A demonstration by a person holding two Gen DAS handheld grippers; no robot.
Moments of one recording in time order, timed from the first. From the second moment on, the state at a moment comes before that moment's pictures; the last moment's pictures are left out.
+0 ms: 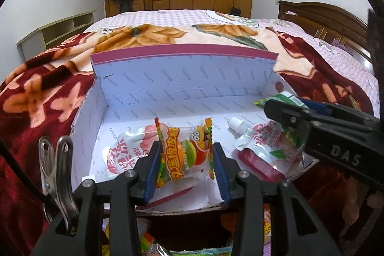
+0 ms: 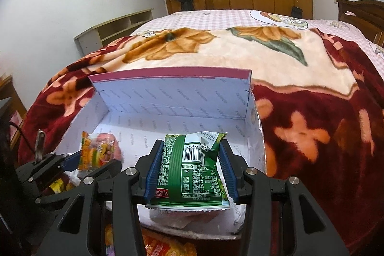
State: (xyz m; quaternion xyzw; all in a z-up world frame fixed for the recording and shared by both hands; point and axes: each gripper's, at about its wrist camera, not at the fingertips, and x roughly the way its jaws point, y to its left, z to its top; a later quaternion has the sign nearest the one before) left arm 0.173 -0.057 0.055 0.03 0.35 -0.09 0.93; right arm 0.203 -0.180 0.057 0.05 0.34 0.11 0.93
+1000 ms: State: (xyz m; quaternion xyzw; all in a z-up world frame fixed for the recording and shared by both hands) left arm 0.156 -0.050 0.074 0.02 0.34 -0.08 0.94; right arm 0.178 -0.178 0.075 0.06 0.32 0.12 0.94
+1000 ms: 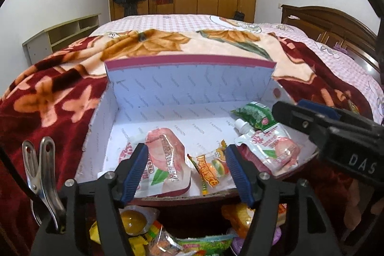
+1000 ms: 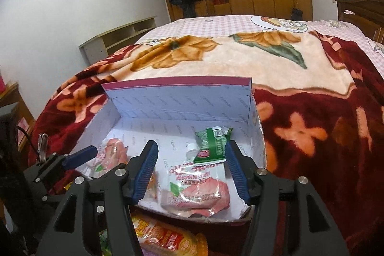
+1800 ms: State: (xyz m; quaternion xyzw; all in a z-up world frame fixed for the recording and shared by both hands) left arm 0.106 0.013 0.088 0.00 0.34 -0.03 0.94; right arm 0.117 -0.173 0.082 0.09 0.31 0.14 0.93
